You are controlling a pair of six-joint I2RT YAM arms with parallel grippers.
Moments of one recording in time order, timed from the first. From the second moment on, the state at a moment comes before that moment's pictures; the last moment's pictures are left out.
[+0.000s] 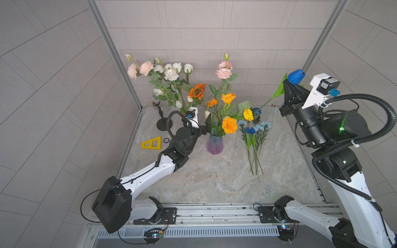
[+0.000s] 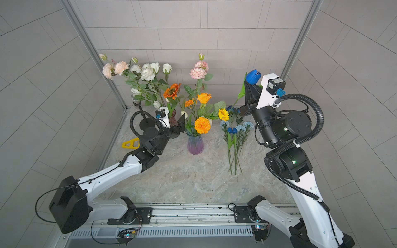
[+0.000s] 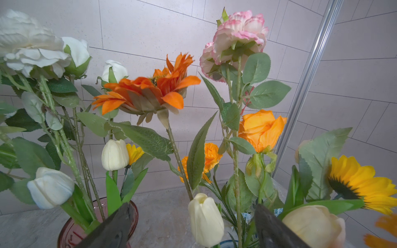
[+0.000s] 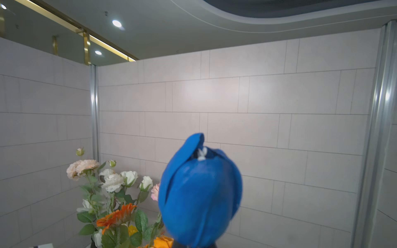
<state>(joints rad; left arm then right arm) -0.68 1.27 0.85 0.57 -0.34 -0.08 0.42 0.98 1.55 -0.20 0.17 -0.07</state>
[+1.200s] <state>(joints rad) -0.62 0.86 0.69 0.09 -0.52 -0.07 -0.01 1.52 1.37 -0.79 -0.07 0.07</state>
